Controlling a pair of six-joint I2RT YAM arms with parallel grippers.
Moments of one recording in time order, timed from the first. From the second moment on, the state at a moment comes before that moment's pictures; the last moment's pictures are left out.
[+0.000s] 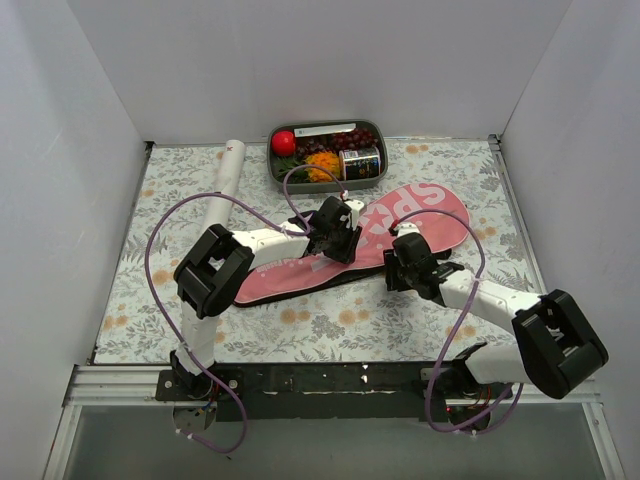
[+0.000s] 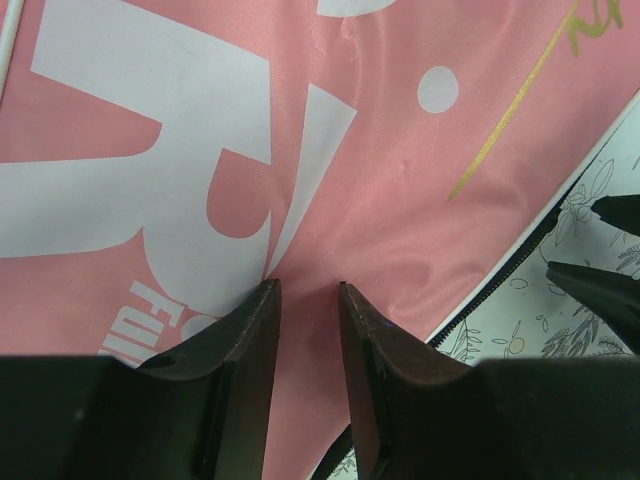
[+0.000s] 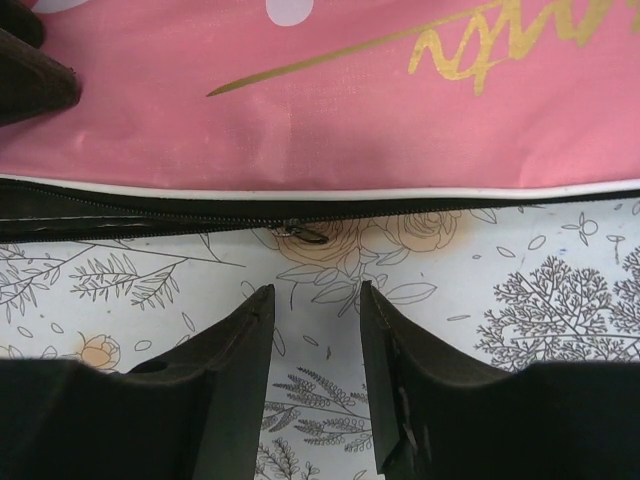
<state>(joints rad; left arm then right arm) -0.77 1.99 1.30 -0.17 0.11 -0.26 0.60 1.28 0.55 -0.16 0.17 0.33</state>
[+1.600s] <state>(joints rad) -0.76 1.99 1.30 -0.19 0.09 -0.25 0.59 1.40 0.55 0.04 0.11 0.28</state>
